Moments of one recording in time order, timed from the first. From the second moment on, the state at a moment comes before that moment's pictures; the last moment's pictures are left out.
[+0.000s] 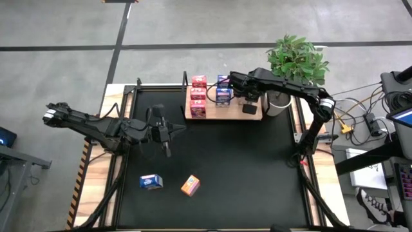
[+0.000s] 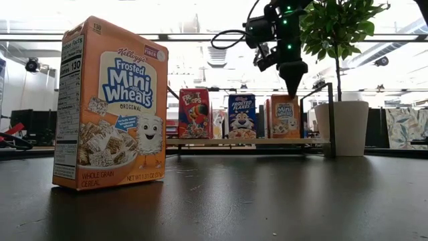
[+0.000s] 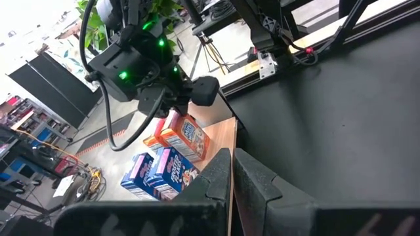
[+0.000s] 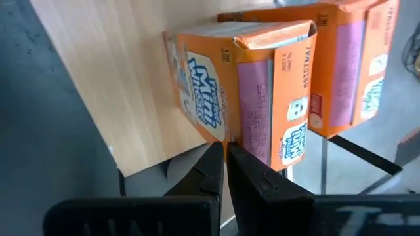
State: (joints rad) left arm -0.26 1.03 0.92 -0.18 -0.57 0.41; right arm -0.49 1.75 1.61 -1.32 0.38 -0.25
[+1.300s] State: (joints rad) left arm -0.26 1.03 0.92 -0.18 -0.57 0.41; right arm -0.49 1.74 1.61 -1.48 0.41 -0.16
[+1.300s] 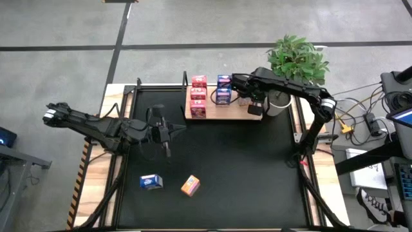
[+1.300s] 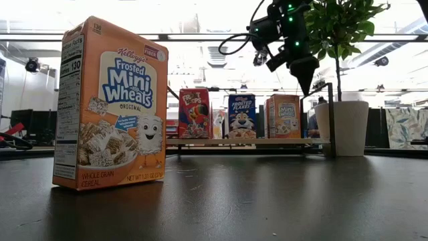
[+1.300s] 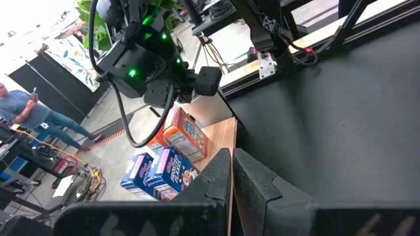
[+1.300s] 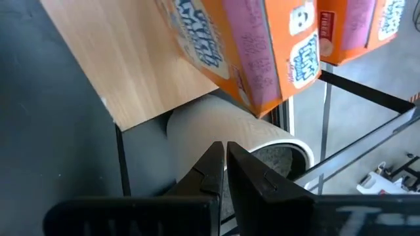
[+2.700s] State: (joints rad) left arm -0.26 1.03 0.92 -0.19 -0.57 0.41; right arm -0.45 1.73 1.78 -1.41 0.38 -0.12
